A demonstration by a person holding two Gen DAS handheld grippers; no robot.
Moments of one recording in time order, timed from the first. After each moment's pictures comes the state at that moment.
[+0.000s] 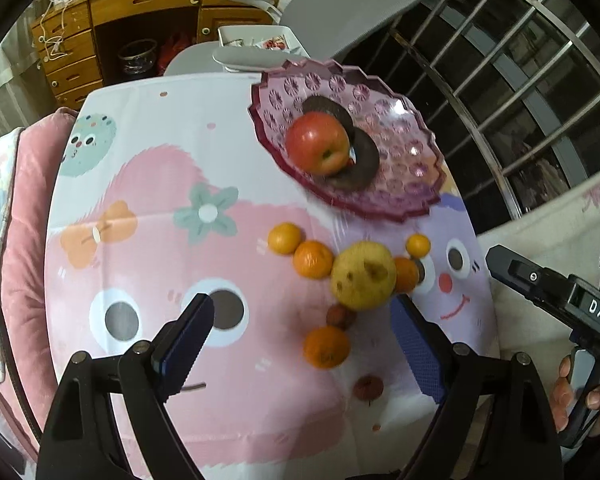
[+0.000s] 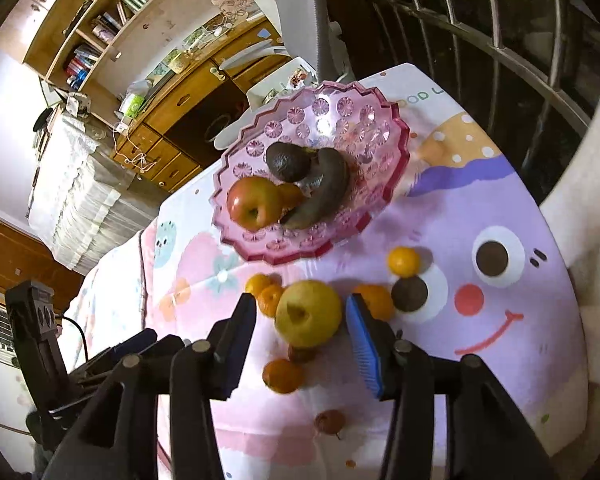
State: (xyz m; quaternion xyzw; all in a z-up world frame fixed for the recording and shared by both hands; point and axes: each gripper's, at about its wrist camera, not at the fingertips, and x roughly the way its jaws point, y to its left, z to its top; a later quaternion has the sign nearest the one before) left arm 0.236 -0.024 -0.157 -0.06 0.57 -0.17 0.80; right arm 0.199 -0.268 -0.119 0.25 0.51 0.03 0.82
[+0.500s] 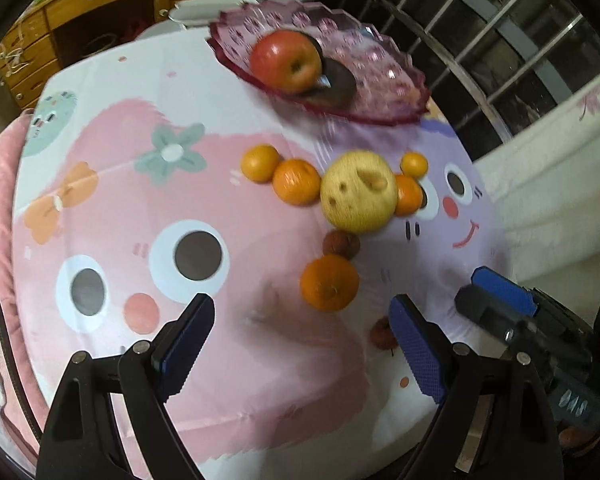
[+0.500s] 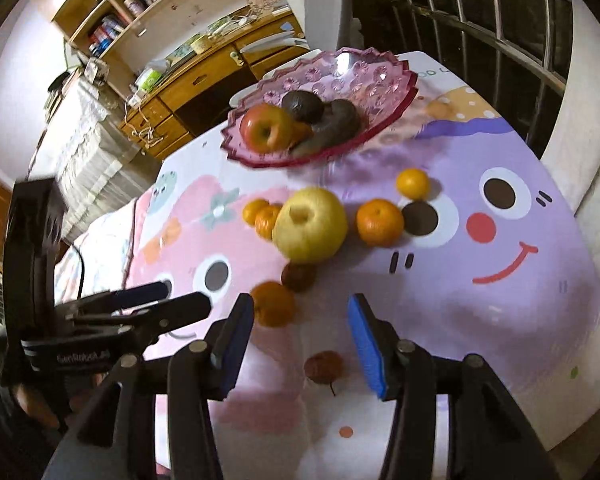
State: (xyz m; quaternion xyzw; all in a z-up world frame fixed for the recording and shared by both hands) left arm 0.205 -0.041 -0.211 -0.01 0.59 -0.23 0.77; right arm 0.126 -0.220 -0.166 0.19 0.50 0.04 0.85
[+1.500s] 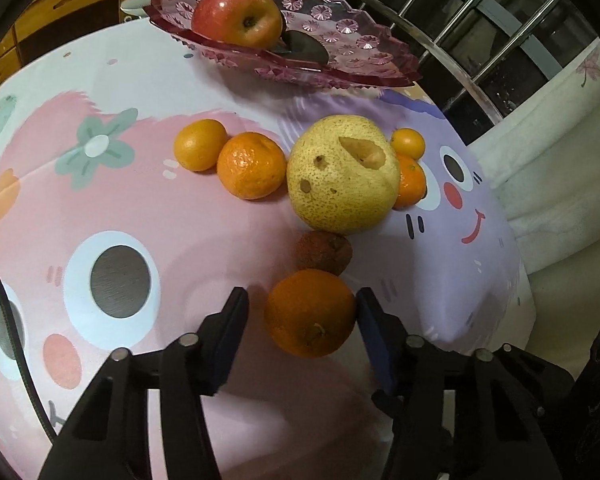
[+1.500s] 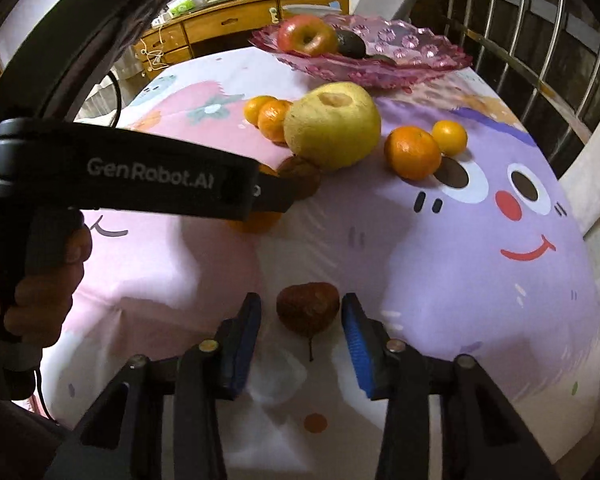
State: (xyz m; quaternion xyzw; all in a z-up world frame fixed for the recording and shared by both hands) left arm 0.212 -0.075 -0.270 -0.02 0.57 -0.29 0.77; right arm 0.096 -0.165 -0.242 0.01 0.51 0.04 0.86
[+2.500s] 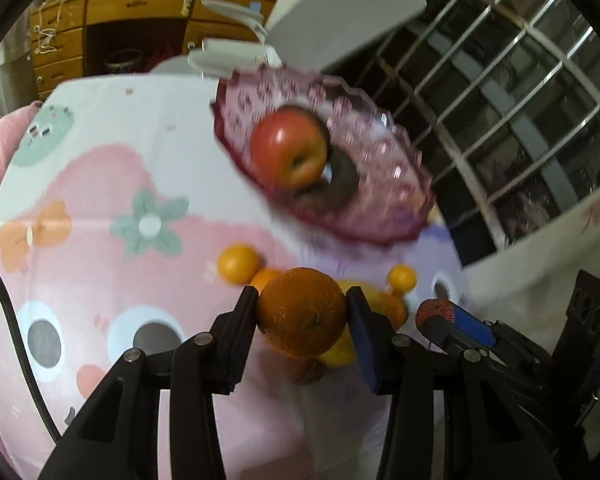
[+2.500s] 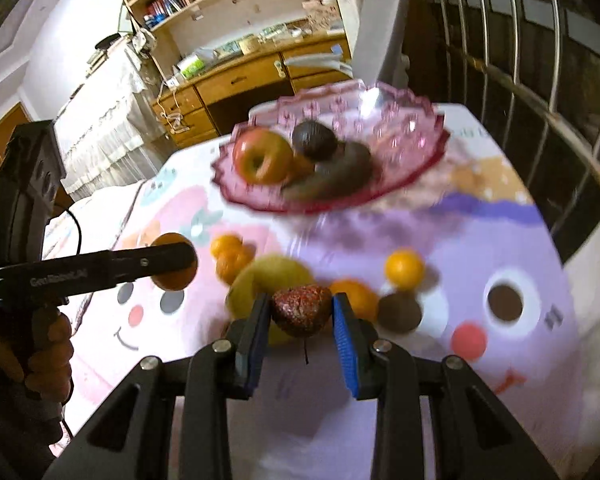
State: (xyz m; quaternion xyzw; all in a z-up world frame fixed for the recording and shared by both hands) left arm 0.252 -0.057 -0.198 -0.14 0.50 -0.19 0.83; right arm 0.183 -0.256 -0.183 0.08 0.44 0.11 0.89
